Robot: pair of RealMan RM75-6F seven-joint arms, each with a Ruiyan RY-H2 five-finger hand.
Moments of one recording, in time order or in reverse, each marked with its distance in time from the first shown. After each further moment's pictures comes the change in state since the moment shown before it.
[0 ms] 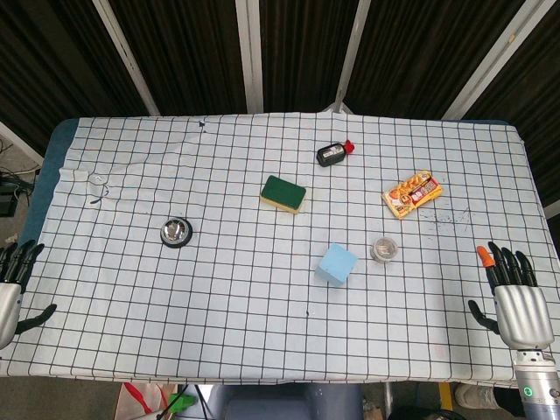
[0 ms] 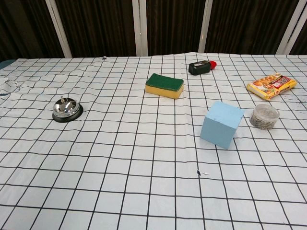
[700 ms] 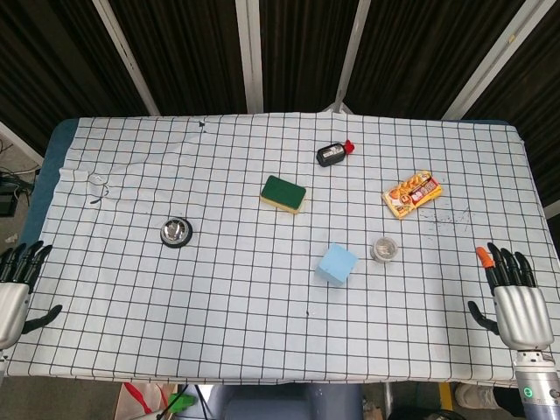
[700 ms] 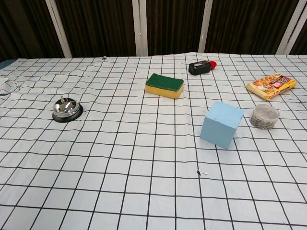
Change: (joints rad) left arm -0.006 -0.005 0.008 -0.001 0.017 -0.005 0.010; right arm 0.000 0.003 -0.004 -0.003 -0.005 -0.002 0.007
